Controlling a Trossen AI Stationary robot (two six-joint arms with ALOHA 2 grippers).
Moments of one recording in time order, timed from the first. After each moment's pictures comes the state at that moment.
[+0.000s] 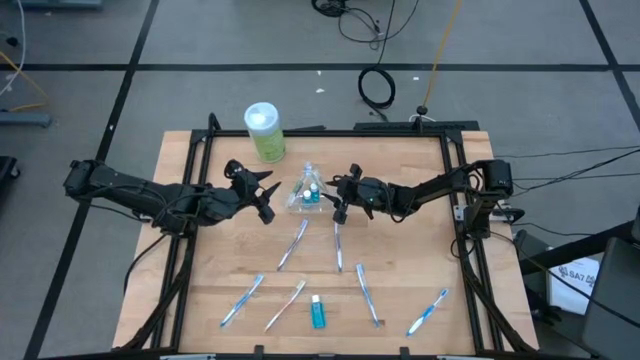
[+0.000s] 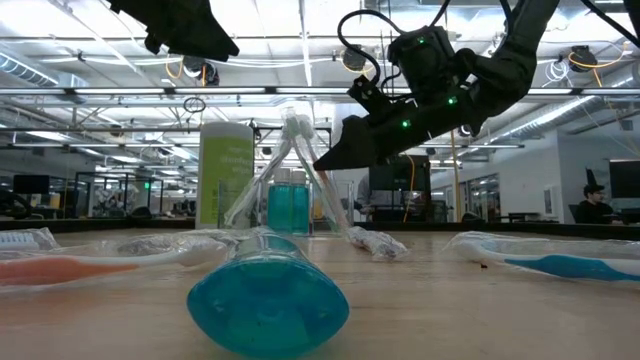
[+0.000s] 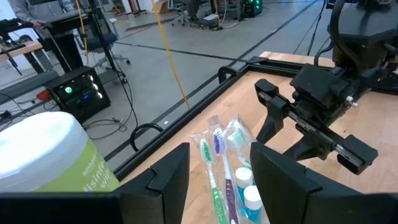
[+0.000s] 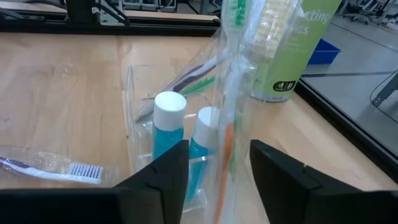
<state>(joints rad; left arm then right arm) -0.19 1.03 0.75 -0.11 -0.84 -0.17 -0.13 1.79 0.73 0.76 0.23 -0.06</state>
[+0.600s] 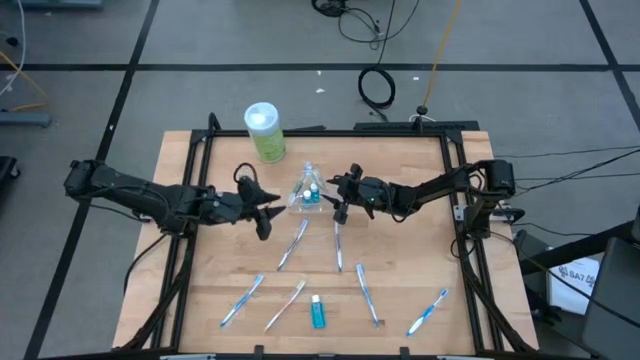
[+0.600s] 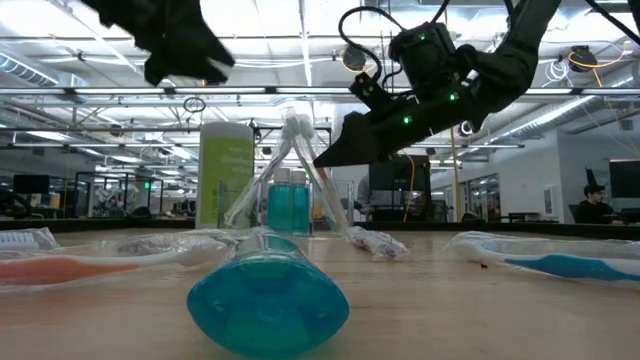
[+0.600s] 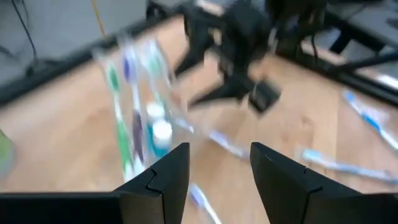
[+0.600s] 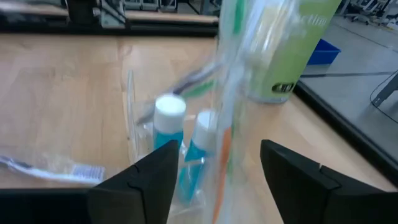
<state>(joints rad) -0.19 1.03 0.71 -0.19 -0.47 -0.50 -0.13 1.76 0.73 0.73 0.23 -0.07</state>
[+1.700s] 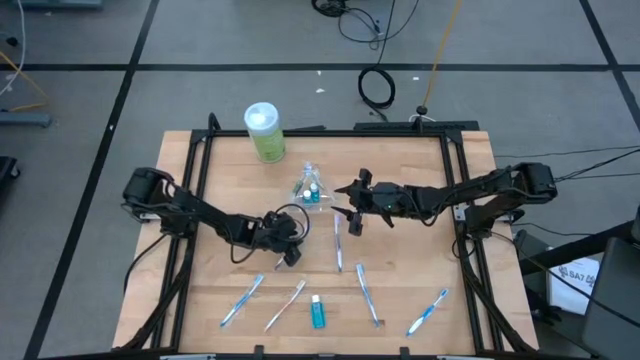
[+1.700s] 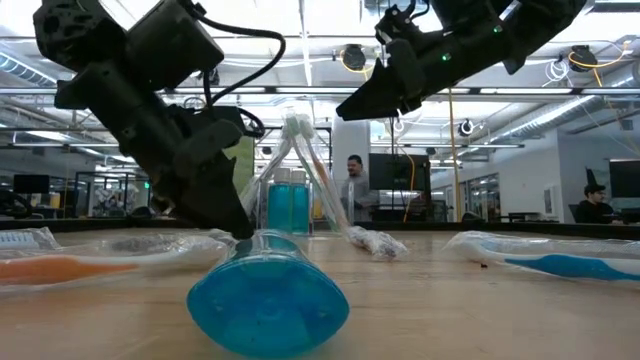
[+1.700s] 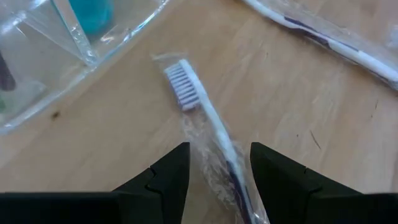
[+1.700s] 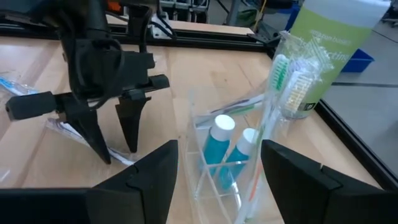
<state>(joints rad) -0.23 1.69 0.64 0.19 -0.35 -0.73 0.00 1.47 0.73 0.39 0.23 -0.07</state>
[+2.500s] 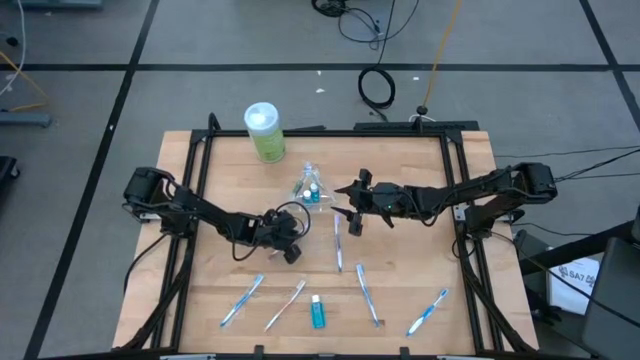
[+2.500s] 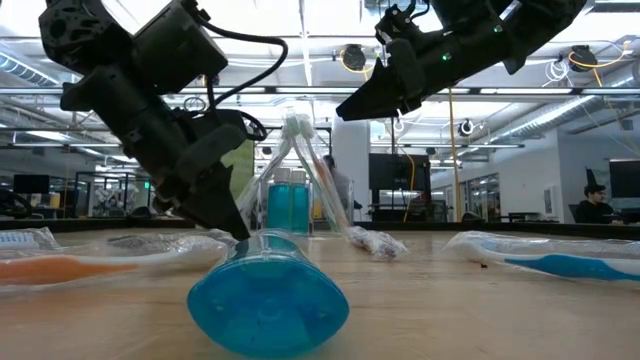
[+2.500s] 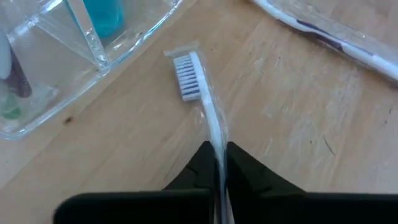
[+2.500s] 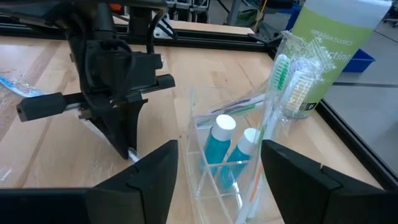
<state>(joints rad) -0.20 1.70 0.64 0.18 -0.34 -0.72 0.00 1.47 0.73 0.39 0.23 -0.06</state>
